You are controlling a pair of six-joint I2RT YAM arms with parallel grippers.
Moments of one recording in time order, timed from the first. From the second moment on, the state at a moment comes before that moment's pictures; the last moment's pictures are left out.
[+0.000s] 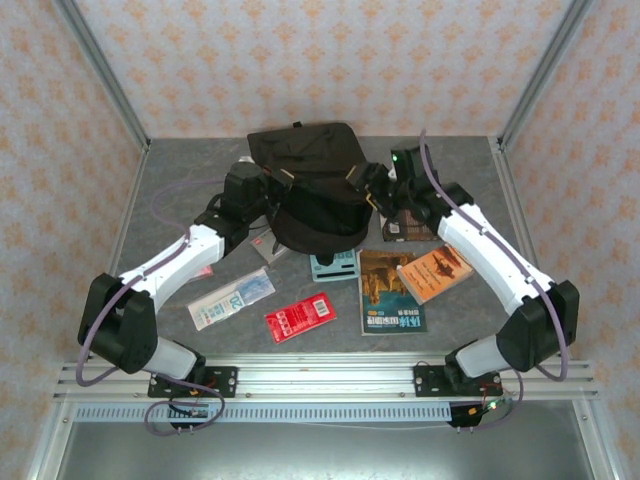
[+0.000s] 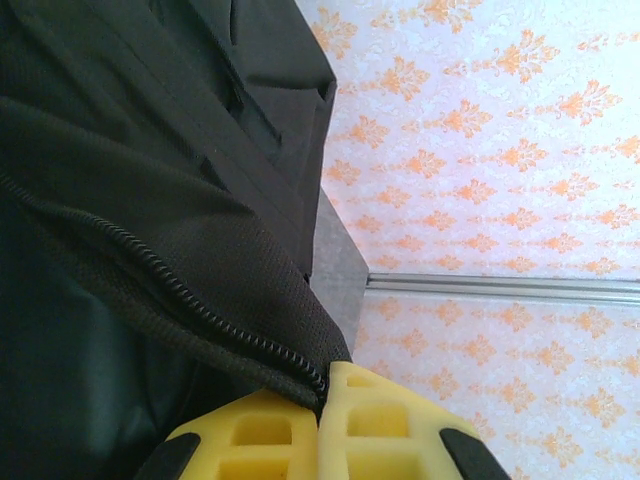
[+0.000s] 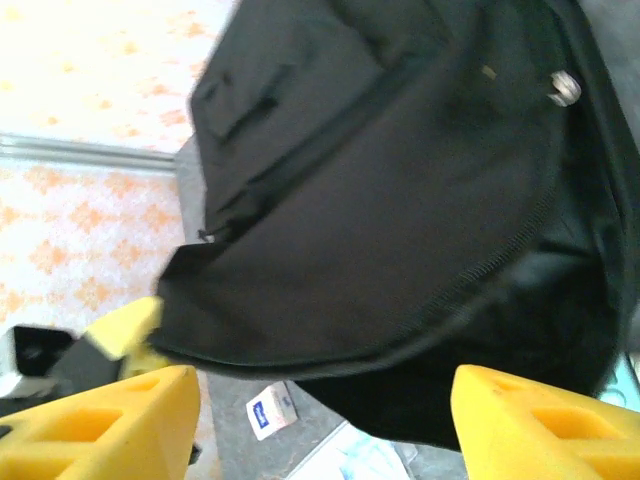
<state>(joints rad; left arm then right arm) -0.39 1.45 1.04 0.04 0.04 -1.34 0.46 1.43 1.29 -0.53 -0.22 1.09</state>
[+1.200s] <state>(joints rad) -0.40 1.74 1.93 -0.86 0.15 -0.44 0.42 1.71 1.39 -0.30 -0.26 1.50</state>
